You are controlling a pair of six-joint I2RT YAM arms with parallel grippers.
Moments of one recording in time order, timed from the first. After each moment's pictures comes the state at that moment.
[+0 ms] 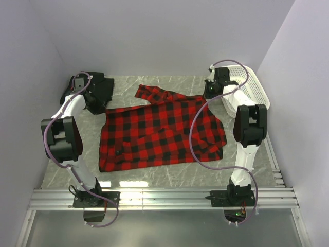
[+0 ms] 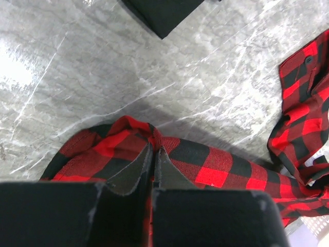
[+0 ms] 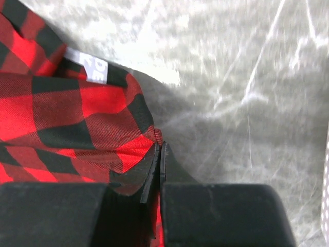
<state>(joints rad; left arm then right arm) 0.13 1.81 1.39 -0.61 0.11 -0.75 0.08 2.10 1.70 -0.45 -0.21 0.13</state>
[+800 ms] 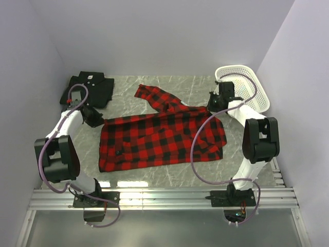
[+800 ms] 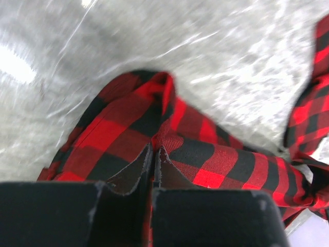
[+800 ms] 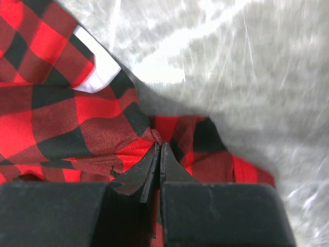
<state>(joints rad) 0.16 1.54 1.08 -0.56 0.11 -0.75 0.08 1.79 1.24 -0.28 -0.16 0.24</state>
